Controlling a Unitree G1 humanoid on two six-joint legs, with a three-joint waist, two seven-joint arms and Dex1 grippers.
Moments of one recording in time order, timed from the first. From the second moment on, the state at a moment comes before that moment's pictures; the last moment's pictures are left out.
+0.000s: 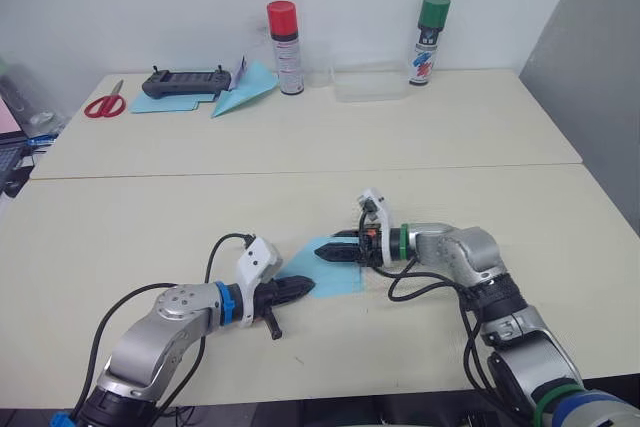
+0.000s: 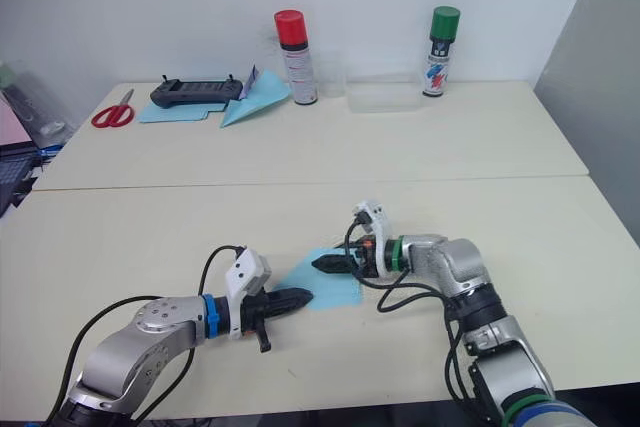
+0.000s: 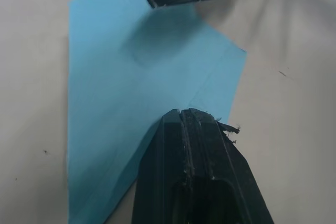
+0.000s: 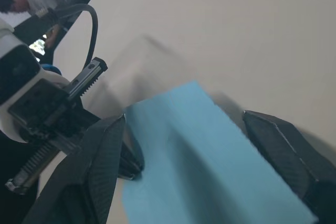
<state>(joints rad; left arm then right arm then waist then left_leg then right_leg) -0.01 0.63 -0.12 -0.33 -0.43 0.60 -0.82 -0.61 -0.23 0.26 0.22 0.46 0.83 0.82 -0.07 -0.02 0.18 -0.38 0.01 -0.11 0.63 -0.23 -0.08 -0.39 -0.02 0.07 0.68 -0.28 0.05</state>
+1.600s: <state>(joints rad) -0.01 0.68 -0.09 -0.32 -0.47 0.65 -0.85 -0.47 -0.37 0.50 0.01 0.18 0.45 1.07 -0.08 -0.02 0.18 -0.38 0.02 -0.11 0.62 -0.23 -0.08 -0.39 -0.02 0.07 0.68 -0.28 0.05</state>
